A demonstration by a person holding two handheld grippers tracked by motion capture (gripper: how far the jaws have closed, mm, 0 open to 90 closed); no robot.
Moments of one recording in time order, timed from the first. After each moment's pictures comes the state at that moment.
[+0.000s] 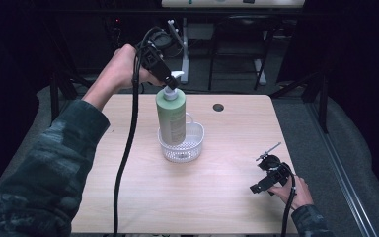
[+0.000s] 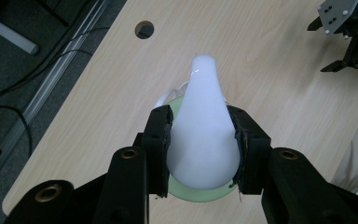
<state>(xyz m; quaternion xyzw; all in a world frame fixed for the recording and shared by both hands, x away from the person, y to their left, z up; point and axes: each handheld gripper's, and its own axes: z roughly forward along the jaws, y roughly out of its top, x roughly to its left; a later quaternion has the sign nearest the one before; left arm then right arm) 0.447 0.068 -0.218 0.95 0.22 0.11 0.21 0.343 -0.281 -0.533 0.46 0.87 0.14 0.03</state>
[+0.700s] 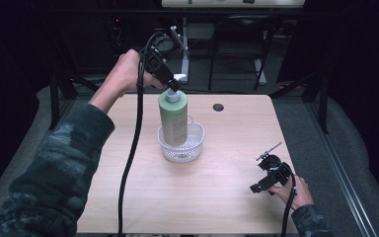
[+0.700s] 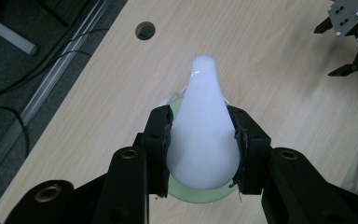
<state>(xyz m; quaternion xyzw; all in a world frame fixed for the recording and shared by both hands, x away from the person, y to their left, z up) 0.455 0.065 -0.234 0.94 0.22 0.11 0.22 0.343 -0.281 -0.532 0.47 0.87 0.15 0.03</state>
